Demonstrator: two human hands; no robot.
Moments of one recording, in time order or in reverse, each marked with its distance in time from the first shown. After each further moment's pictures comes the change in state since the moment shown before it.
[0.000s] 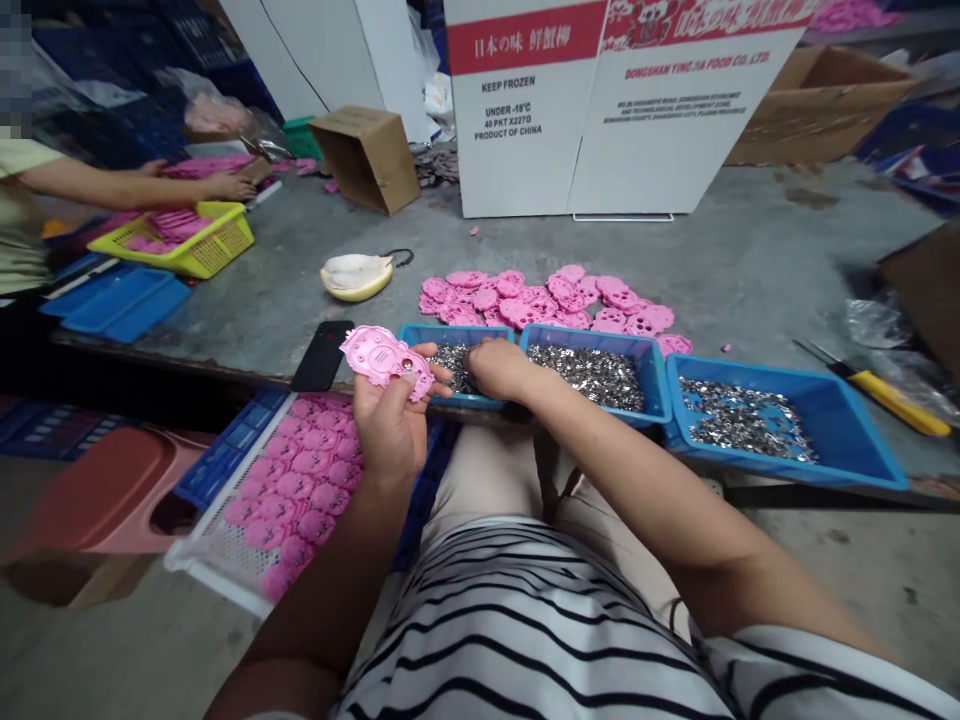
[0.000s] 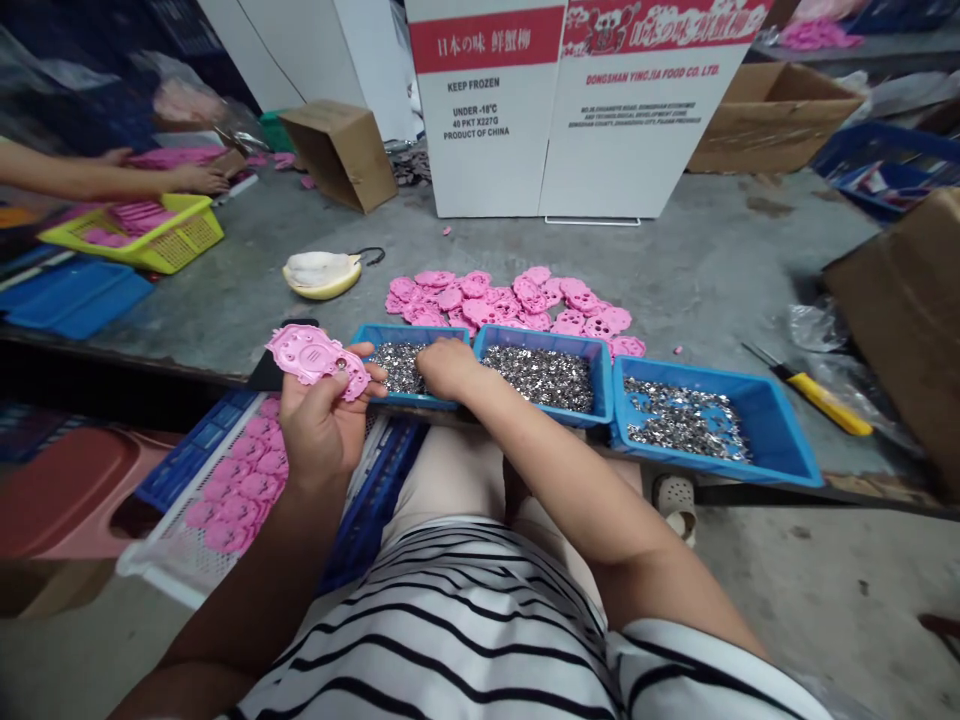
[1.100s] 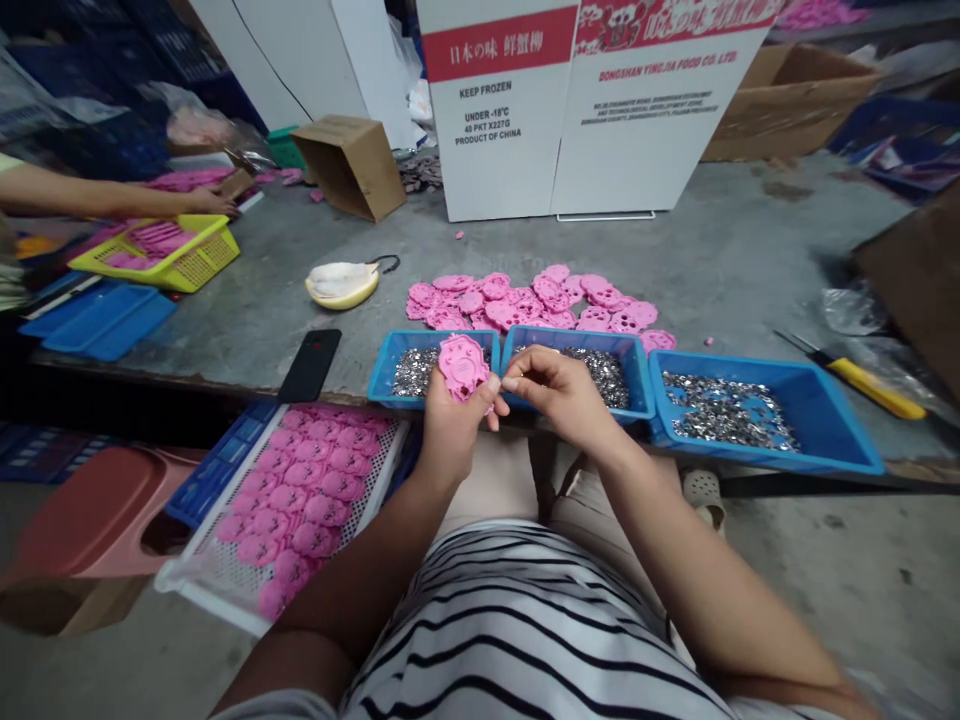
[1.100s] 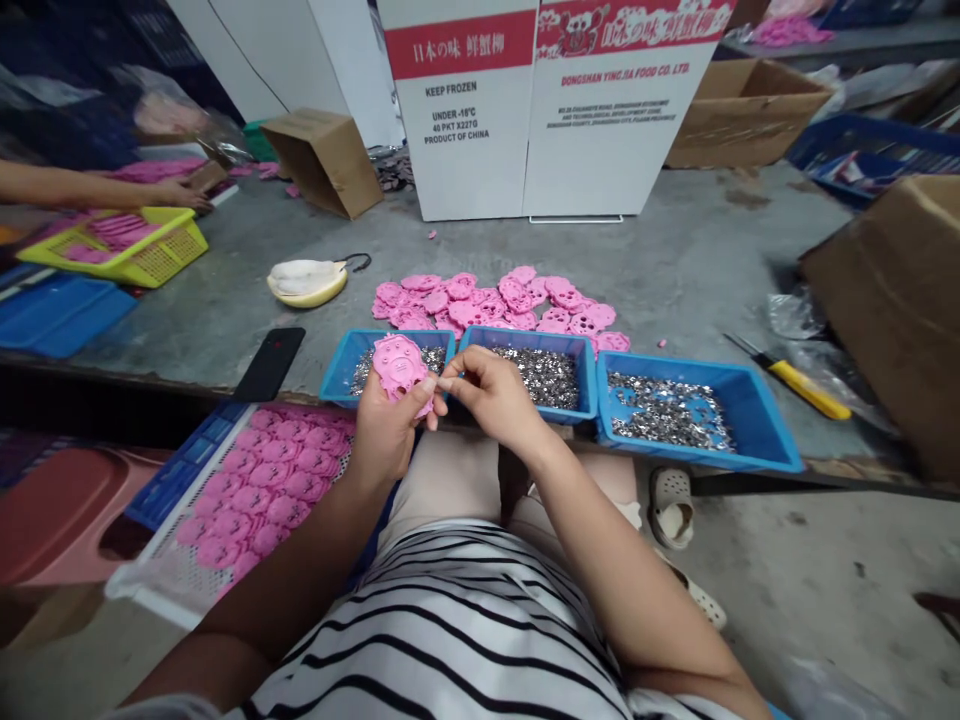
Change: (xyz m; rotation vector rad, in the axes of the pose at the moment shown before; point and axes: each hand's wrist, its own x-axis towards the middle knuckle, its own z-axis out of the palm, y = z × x) left_hand -0.018 -0.041 0.038 0.103 -0.197 -0.196; right_hand -0.095 0.019 0.007 1.076 0.672 0.034
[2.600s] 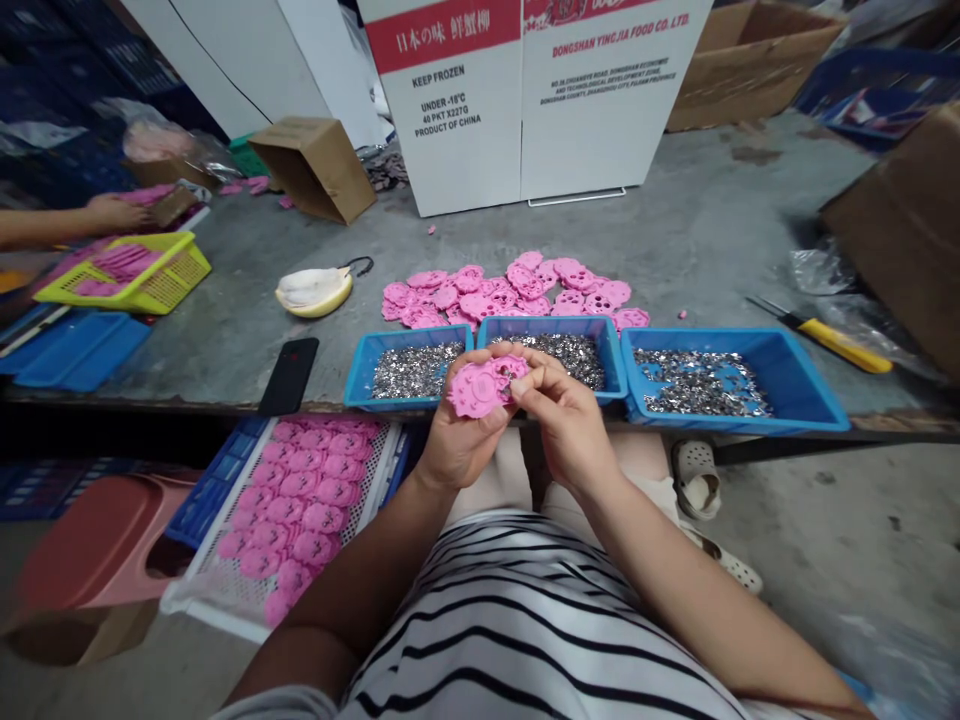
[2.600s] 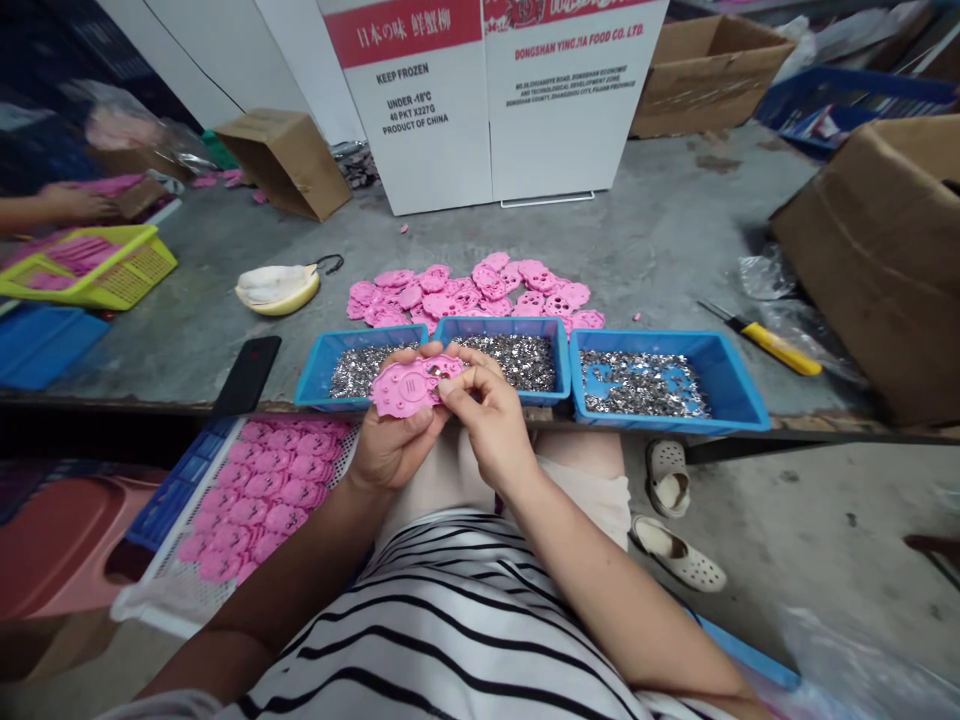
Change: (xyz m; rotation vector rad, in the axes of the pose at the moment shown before) left_hand -0.015 -0.017 0.011 -0.344 -0.380 -0.051; right_hand -0.046 -0.005 0.013 0.427 0.384 0.192
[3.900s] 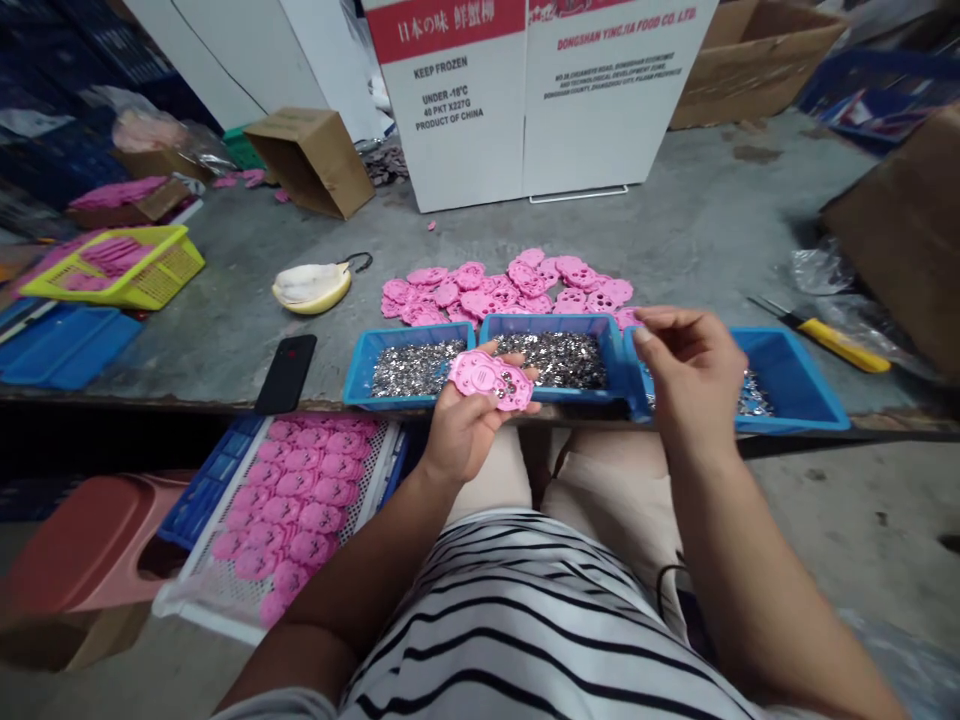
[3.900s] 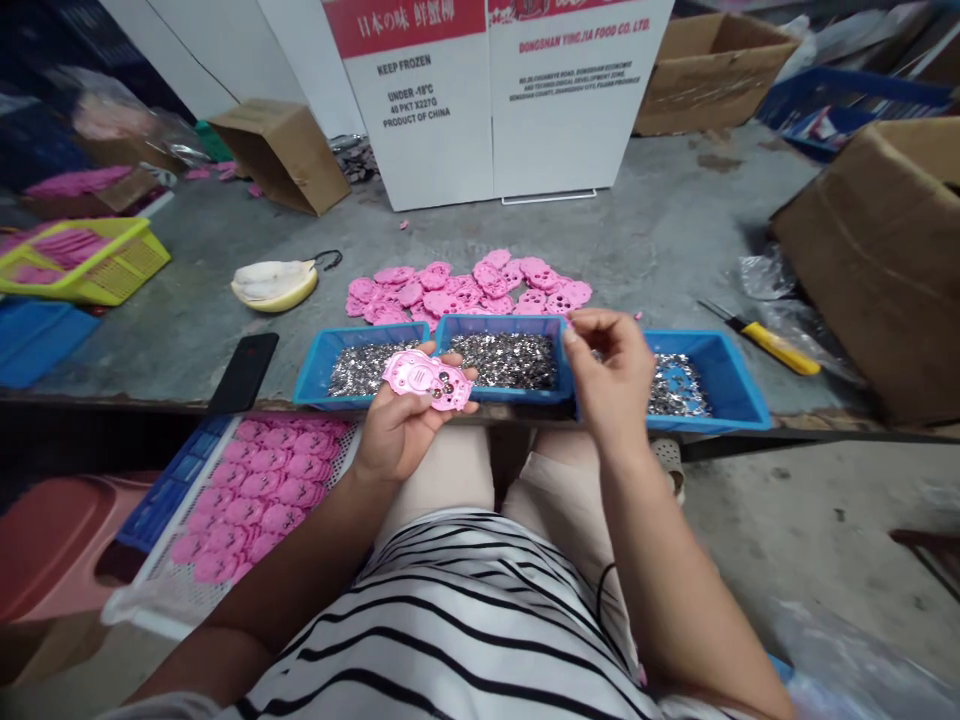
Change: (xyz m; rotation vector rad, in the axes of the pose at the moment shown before) left_hand 0.005 0.009 0.006 0.038 0.144 -0.241; right_hand 0.038 -0.024 -0.087 -0.572 0.380 -0.333
